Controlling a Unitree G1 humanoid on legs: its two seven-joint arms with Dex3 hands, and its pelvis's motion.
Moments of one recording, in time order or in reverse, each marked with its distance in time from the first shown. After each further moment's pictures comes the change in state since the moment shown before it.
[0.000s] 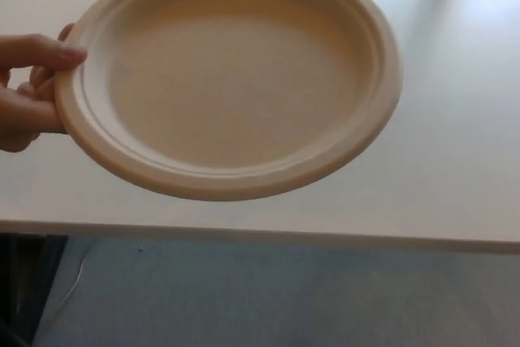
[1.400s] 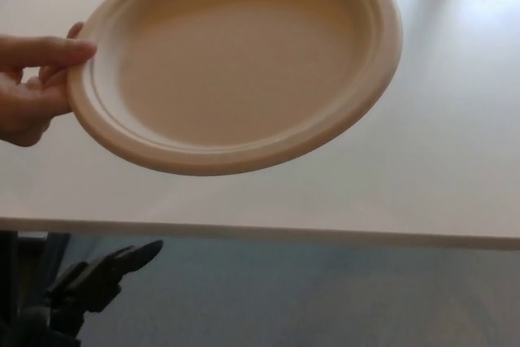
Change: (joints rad) left_arm 0.607 -0.037 0.056 -1.492 0.039 -0.340 0.073; right_arm -0.018 0.002 0.014 0.014 0.003 -0.016 0.006
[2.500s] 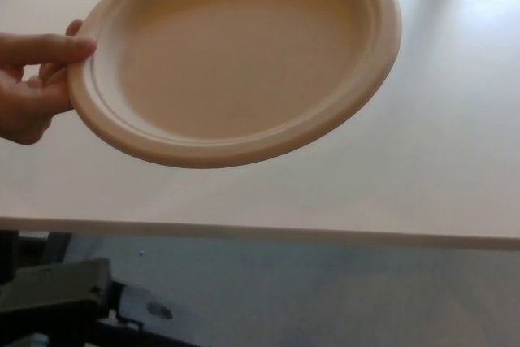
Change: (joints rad) left_arm 0.085 0.047 0.108 -0.611 -0.374 -0.277 -0.030; right_arm -0.036 -0.004 0.018 0.014 -0.006 0.007 0.017
